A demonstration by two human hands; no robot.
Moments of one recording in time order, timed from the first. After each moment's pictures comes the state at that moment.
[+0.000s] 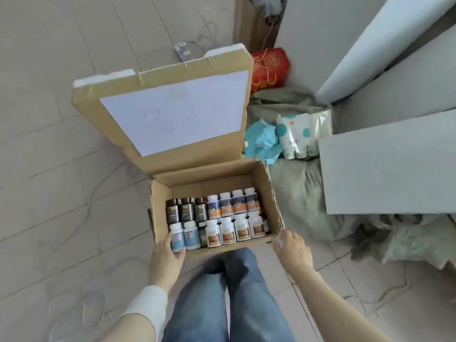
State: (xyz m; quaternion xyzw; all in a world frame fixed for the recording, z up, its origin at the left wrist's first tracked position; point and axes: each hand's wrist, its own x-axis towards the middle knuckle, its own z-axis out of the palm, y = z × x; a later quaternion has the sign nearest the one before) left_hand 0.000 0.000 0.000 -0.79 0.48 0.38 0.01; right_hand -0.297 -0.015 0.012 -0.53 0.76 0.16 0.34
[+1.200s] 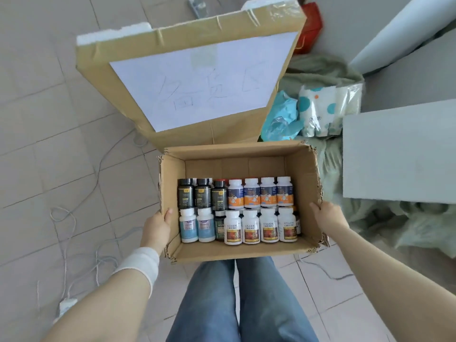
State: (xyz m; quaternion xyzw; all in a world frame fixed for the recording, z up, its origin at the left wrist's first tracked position) left_hand 0.053 -0.035 -0.014 -0.82 0.43 0.37 0.02; right_hand -0.337 -0.058 0.008 -0.41 0.83 0.11 0.37
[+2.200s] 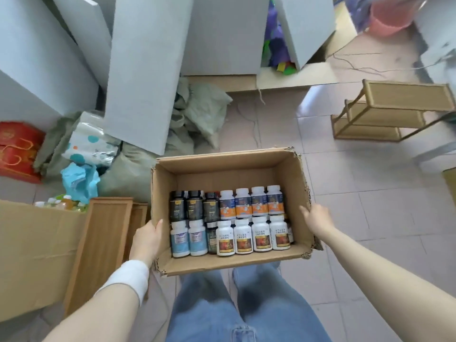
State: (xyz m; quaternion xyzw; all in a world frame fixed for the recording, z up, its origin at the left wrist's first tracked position) left_hand -0.246 0.178 0.083 -0.41 0.84 0.31 0.16; right_hand -0.402 0.542 0.081 0.14 0.93 -0.17 0.28
